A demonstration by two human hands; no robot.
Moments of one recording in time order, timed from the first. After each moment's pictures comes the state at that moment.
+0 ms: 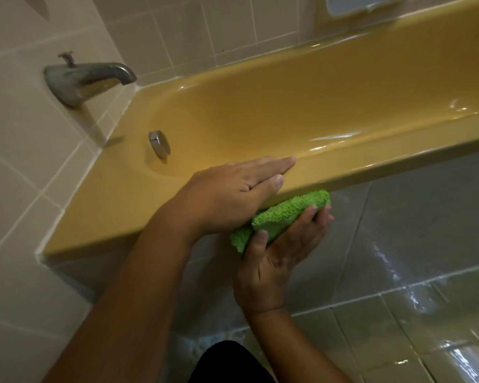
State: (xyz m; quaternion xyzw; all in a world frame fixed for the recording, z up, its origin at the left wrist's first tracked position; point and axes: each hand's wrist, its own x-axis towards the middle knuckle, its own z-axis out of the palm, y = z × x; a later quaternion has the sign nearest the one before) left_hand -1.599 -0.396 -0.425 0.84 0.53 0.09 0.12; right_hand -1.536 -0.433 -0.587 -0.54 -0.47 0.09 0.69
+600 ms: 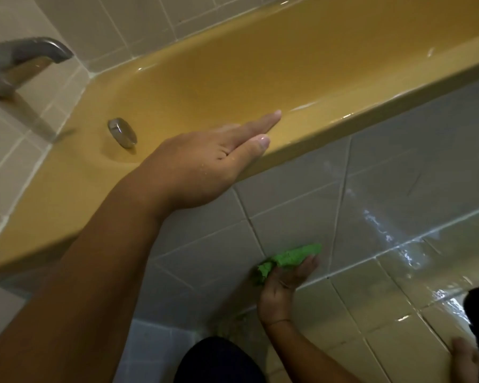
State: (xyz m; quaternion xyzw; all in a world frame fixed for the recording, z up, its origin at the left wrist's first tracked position) left_hand -1.588 -0.387 -0.422 0.85 0.52 0.04 0.10; right_hand -1.537 -0.441 -0.804 -0.62 -0.35 0.28 0.64
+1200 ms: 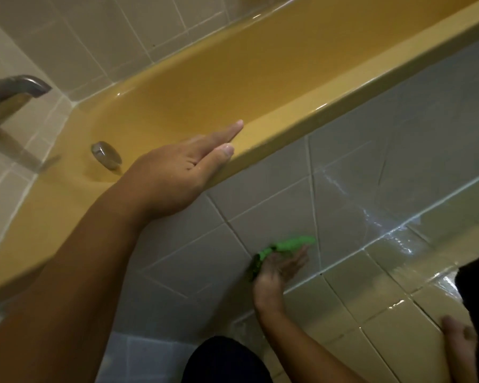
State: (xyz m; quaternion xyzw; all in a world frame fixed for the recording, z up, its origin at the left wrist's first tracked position) left_hand -1.582 -0.388 -0.422 0.85 0.52 0.06 0.10; right_hand -1.527 -0.437 -0.741 -0.64 -0.25 0.36 0.63
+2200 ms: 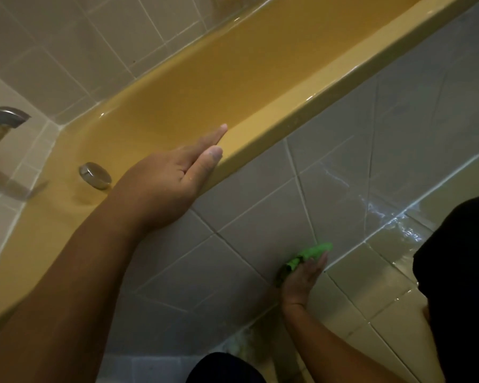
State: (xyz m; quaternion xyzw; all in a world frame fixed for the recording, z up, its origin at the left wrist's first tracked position) left_hand -1.571 -0.381 -0.429 0.85 0.51 0.09 0.06; right_hand -1.489 -0.411 -0.818 -0.65 -0.09 0.34 0.67
